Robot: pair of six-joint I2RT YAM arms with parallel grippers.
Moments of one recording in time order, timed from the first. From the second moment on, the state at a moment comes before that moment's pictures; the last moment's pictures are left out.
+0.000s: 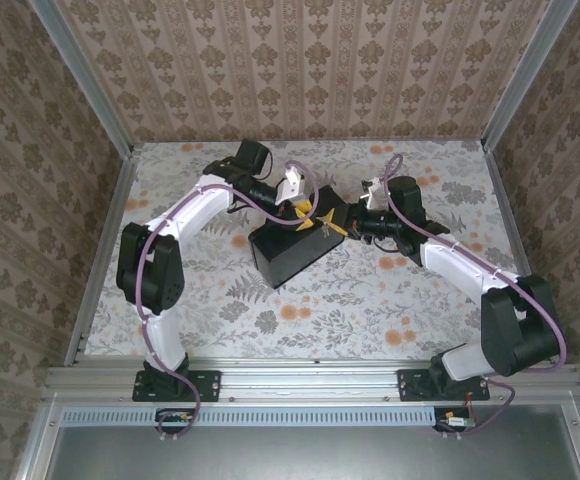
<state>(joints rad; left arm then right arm) -0.50 1.90 1.62 -0.78 0.99 0.99 0.30 1.43 0.88 0.07 -0.75 0.97</state>
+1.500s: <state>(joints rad) -0.48 1.92 1.64 -0.82 1.01 1.02 0.21 1.34 1.06 -0.34 -0.67 0.55</state>
